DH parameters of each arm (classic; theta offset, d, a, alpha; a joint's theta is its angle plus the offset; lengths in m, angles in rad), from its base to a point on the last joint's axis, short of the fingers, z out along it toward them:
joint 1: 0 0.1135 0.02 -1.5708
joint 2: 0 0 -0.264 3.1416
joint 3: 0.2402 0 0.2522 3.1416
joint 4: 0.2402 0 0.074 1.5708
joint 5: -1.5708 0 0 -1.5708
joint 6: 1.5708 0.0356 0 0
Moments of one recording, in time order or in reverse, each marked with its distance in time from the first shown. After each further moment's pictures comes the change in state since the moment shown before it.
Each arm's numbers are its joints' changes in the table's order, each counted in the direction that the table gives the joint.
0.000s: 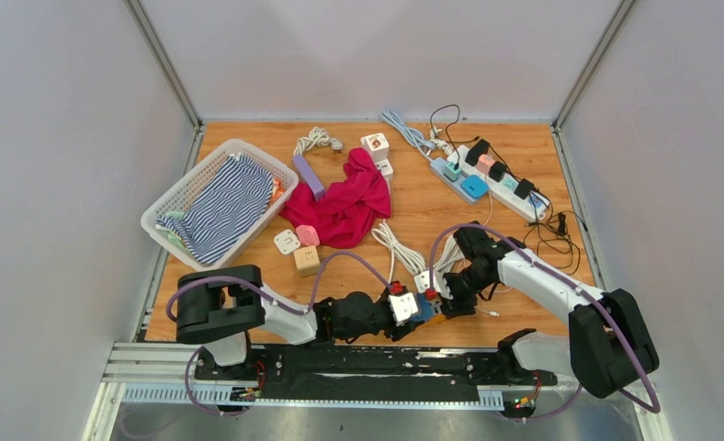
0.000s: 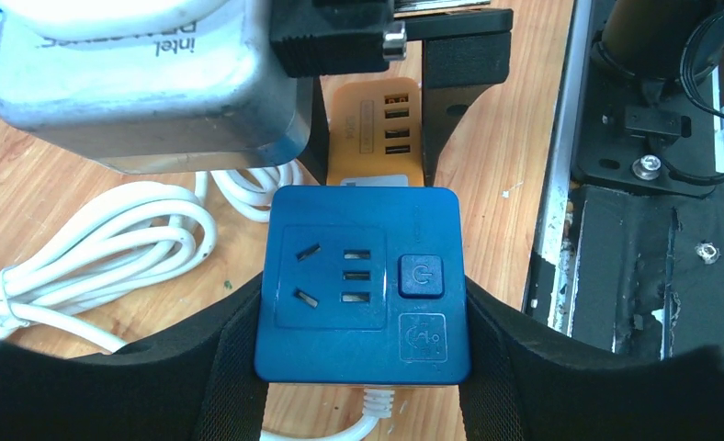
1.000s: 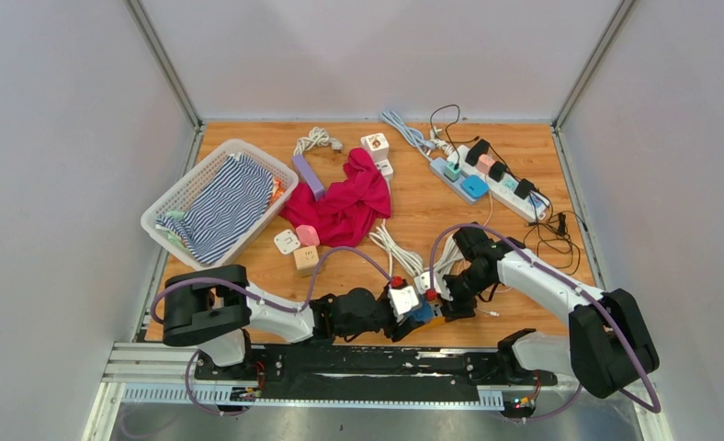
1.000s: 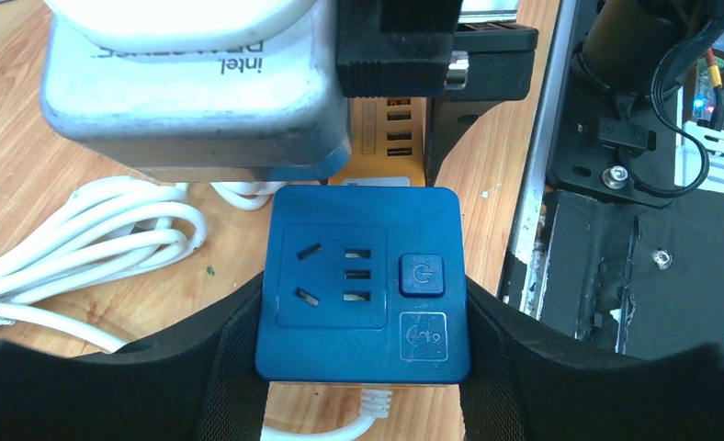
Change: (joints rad) left arm 0.003 -0.074 0.030 0.145 -0.031 -0.097; right arm 0.006 0.001 0.000 0.015 0.030 0.002
